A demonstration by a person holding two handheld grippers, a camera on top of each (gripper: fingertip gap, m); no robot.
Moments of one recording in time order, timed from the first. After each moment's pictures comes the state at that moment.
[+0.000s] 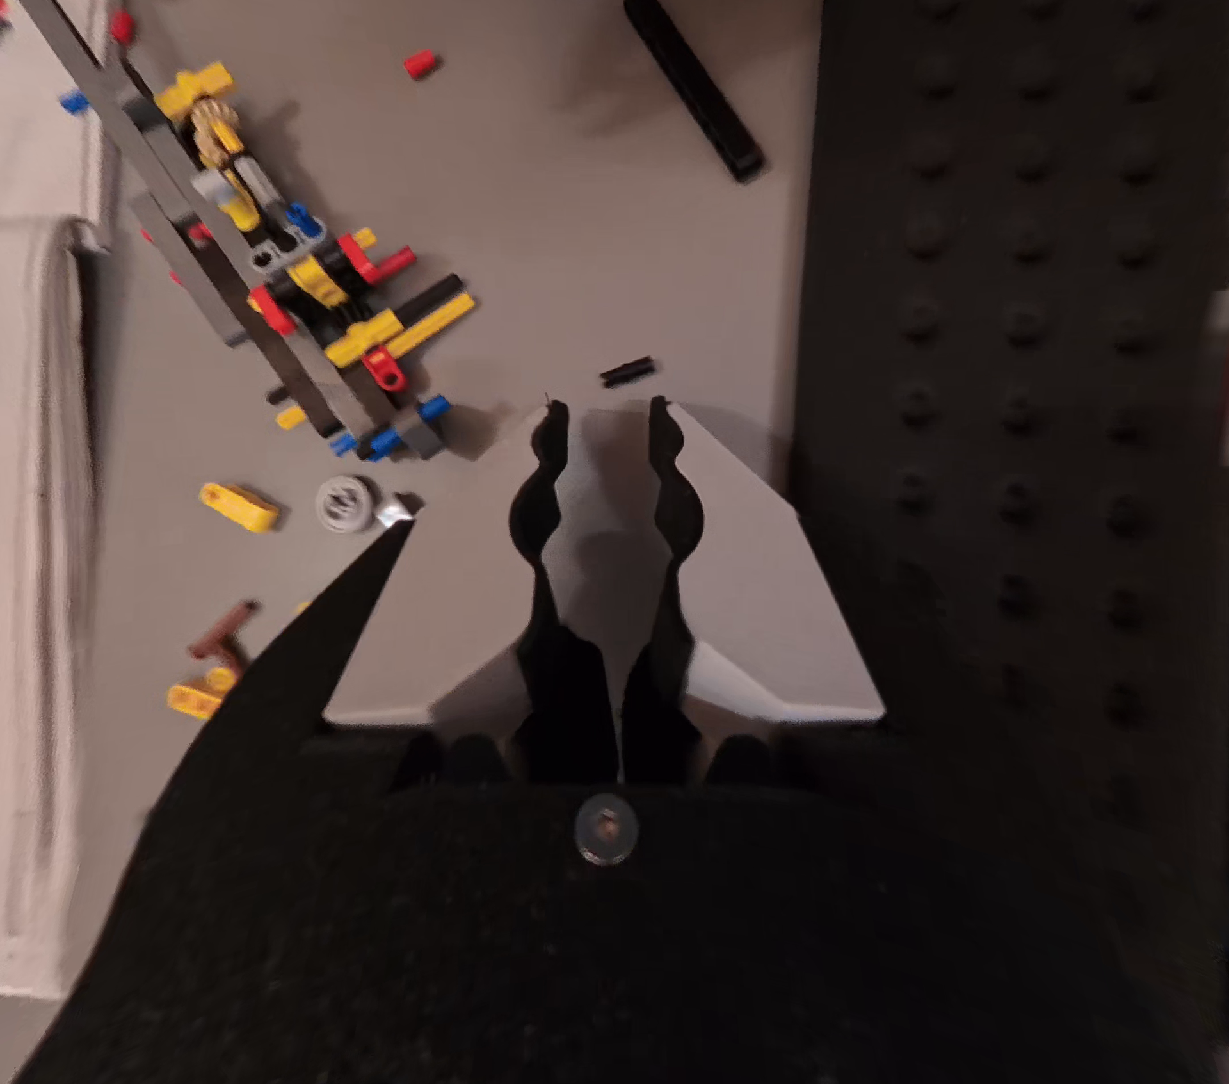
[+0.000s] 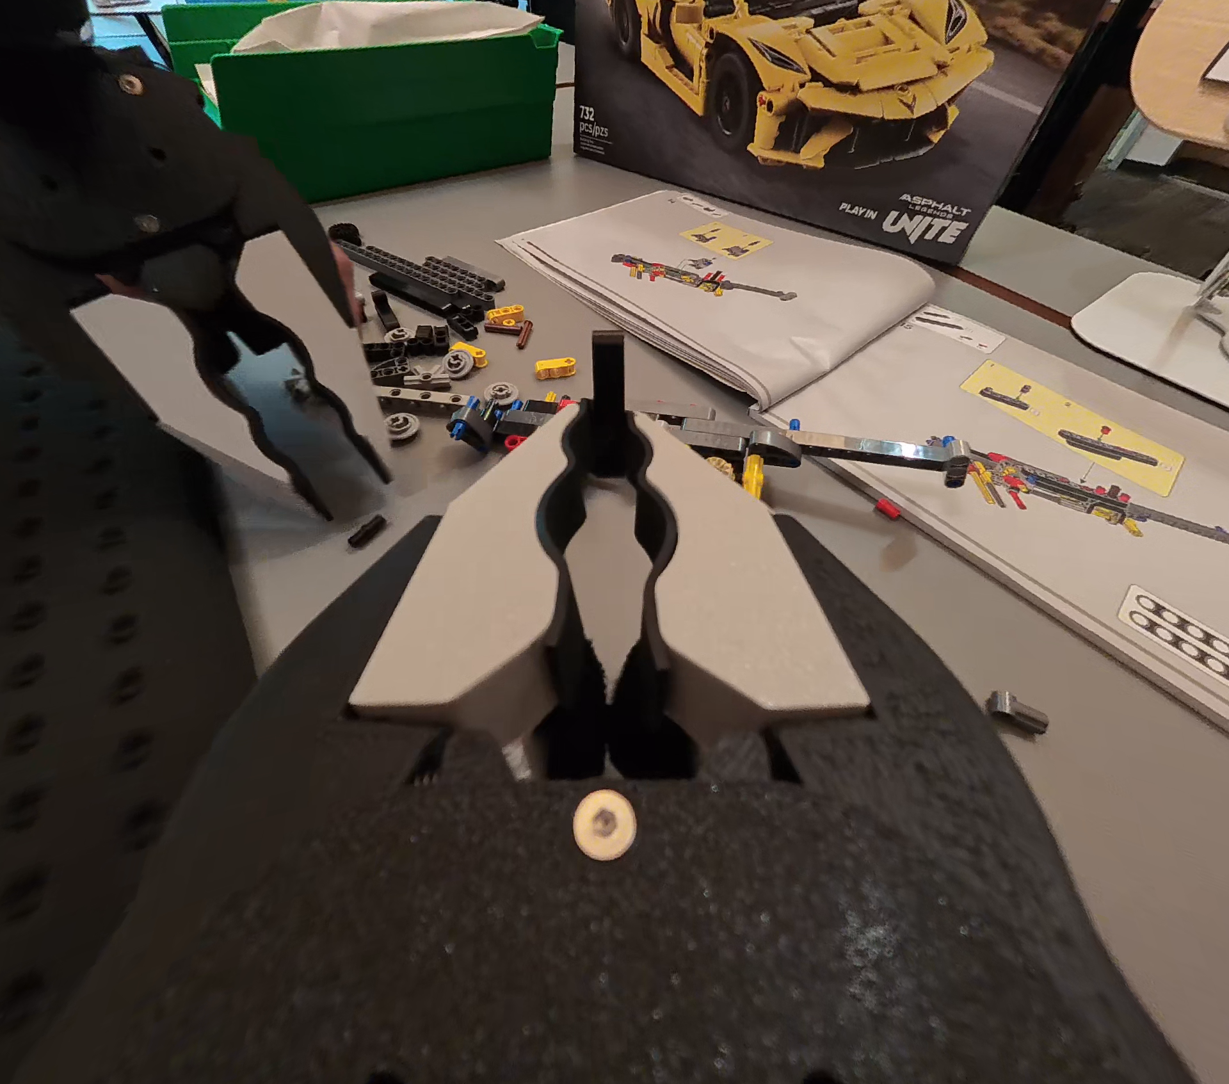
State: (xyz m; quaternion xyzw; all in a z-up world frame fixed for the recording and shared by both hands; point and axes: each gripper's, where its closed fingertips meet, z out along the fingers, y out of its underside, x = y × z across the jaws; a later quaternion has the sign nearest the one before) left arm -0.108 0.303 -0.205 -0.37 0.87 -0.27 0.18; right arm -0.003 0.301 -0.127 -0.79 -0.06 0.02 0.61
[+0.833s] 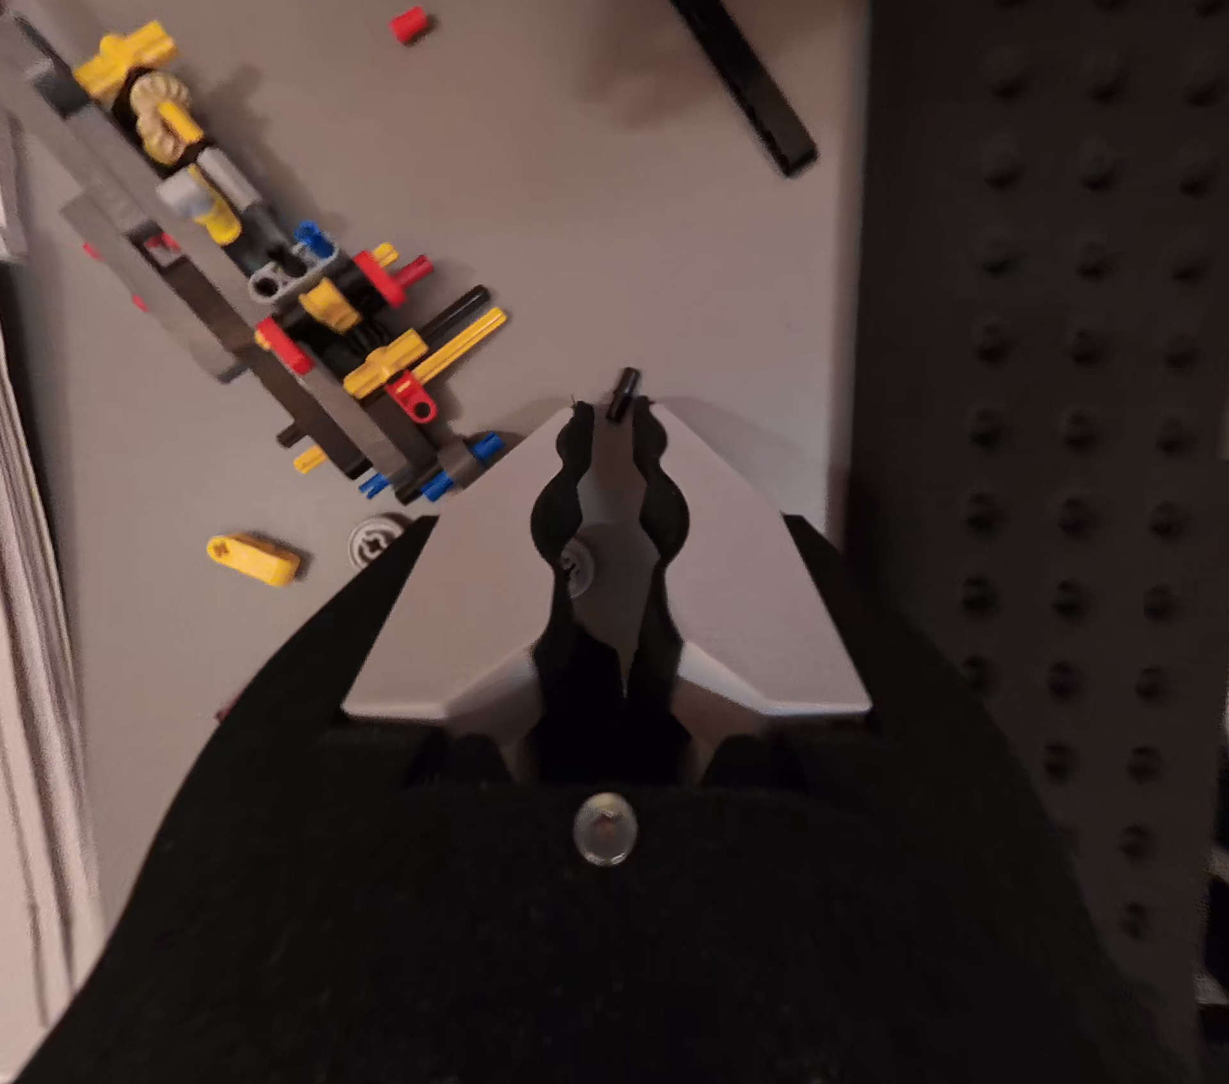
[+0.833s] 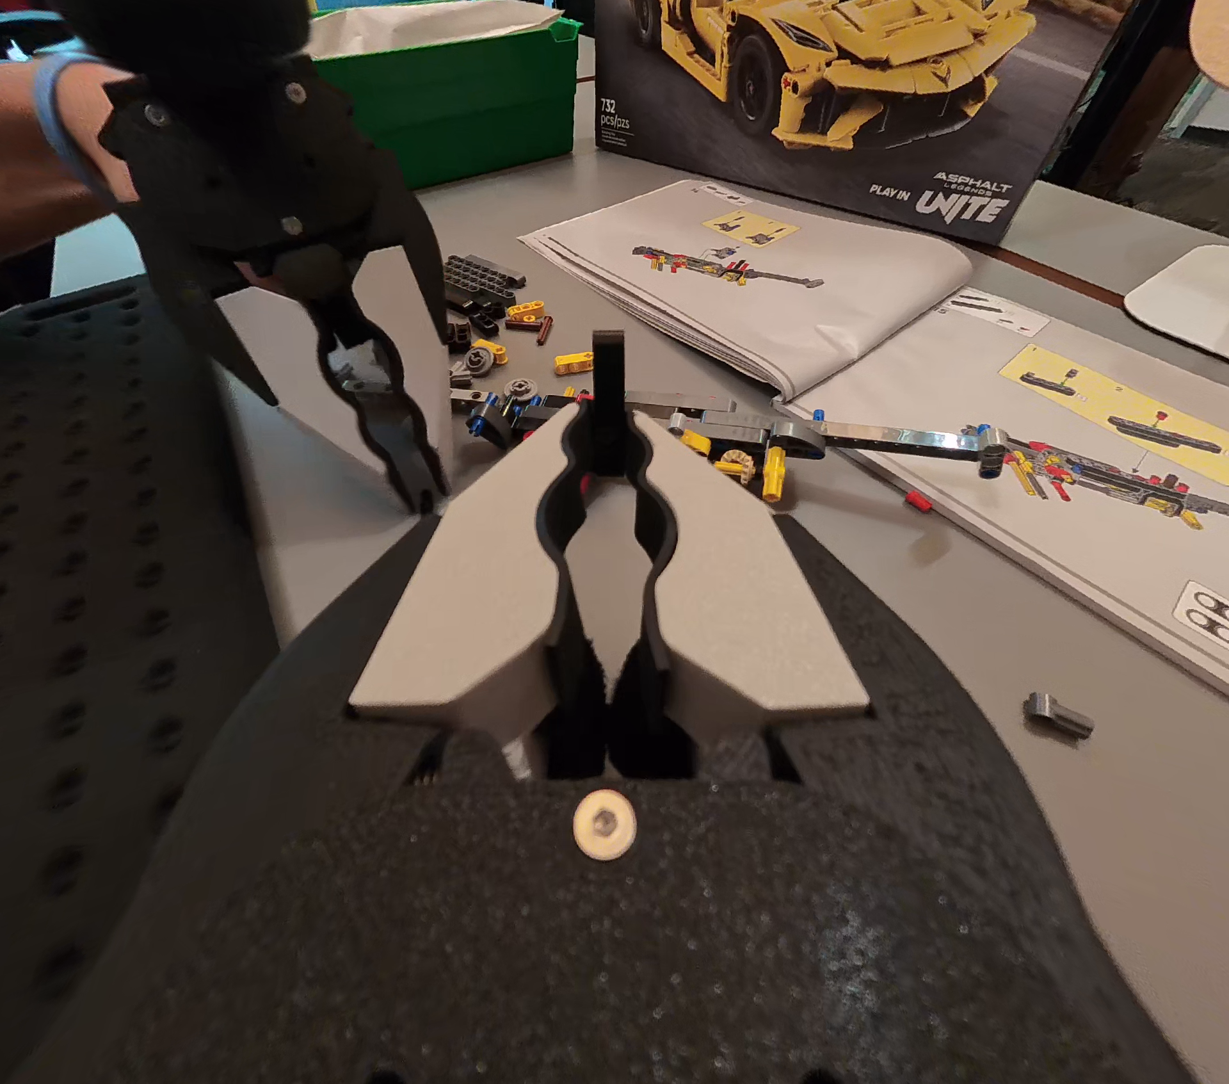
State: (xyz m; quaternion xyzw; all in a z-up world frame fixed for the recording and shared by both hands) left arm -0.092 0.310 -0.212 -0.36 0.89 -0.25 0.10; right arm -0.006 0.300 -0.130 -0.79 -0.06 0.05 0.61
